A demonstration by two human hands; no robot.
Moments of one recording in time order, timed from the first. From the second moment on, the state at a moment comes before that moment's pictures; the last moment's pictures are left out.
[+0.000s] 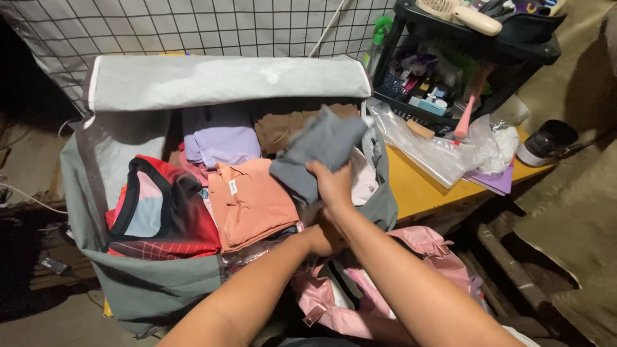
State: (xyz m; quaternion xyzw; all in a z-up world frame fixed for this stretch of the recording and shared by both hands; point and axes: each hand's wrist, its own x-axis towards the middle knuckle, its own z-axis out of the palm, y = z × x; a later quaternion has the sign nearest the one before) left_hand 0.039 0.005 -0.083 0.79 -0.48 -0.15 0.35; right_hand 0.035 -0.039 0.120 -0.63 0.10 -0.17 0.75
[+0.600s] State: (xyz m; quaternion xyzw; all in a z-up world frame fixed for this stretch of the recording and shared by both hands) left_hand 0.029 0.018 -0.021 0.86 -0.45 -0.22 0.12; right_hand 0.062 -0.003 0.098 -0.74 -0.02 0.14 0.65
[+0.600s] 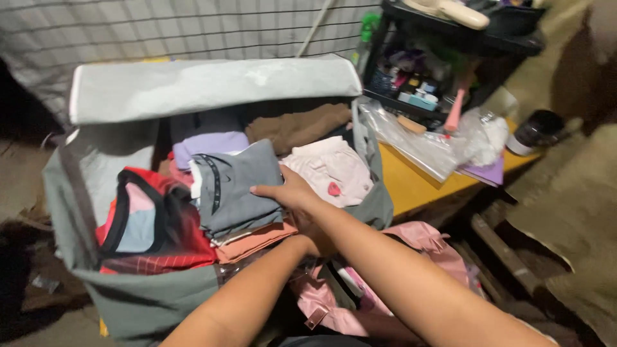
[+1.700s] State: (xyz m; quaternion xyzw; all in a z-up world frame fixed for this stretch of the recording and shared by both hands) left_hand 0.017 -0.044 0.060 0.79 -0.34 -0.18 0.48; right_hand -0.255 -0.329 -0.046 -0.78 0.51 -0.26 0.25
